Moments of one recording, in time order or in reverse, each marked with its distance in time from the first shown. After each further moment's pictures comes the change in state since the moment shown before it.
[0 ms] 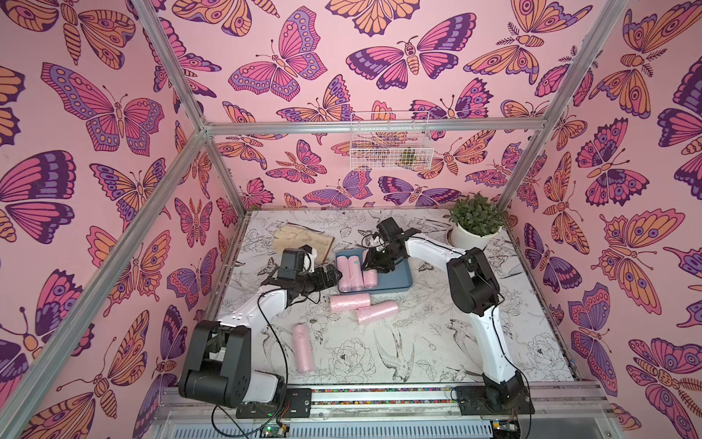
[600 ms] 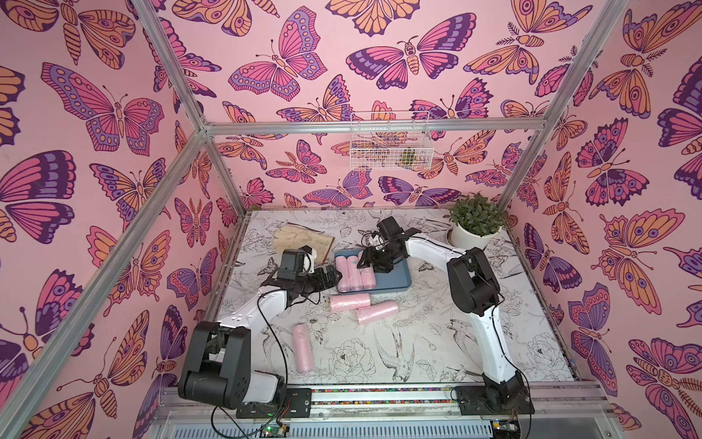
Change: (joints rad) left arm 0.000 -0.008 -0.008 0.000 0.000 0.000; right arm -0.002 0.000 0.000 0.027 -0.035 0.004
